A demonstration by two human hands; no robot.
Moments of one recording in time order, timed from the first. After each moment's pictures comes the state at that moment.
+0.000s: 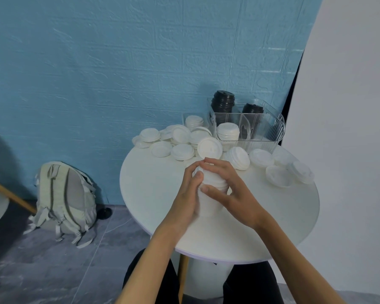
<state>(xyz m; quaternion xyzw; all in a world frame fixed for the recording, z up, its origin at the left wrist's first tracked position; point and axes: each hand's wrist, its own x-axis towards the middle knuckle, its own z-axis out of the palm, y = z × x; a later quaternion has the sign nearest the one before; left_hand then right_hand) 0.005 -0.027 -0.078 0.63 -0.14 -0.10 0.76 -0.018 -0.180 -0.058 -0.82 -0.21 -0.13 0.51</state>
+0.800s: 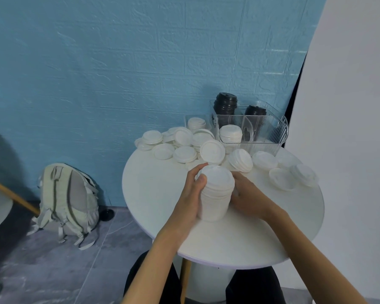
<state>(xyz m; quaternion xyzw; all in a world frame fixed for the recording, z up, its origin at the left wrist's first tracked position) 0.005 -0.028 -0.079 0.63 -0.14 -0.09 0.76 0.044 -0.238 -0.105 -0.95 -0.10 -0.01 0.29</state>
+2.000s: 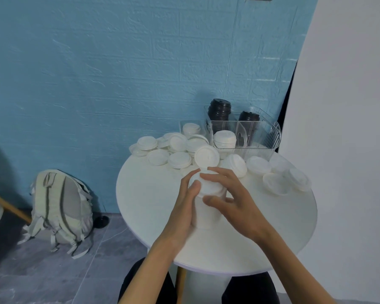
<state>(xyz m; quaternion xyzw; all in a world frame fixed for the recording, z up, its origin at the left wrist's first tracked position) -0.002 -0.030 -0.078 0.57 -0.14 -0.11 0.80 -0.034 -0.178 -0.043 -0.81 -0.13 -0.12 0.57</state>
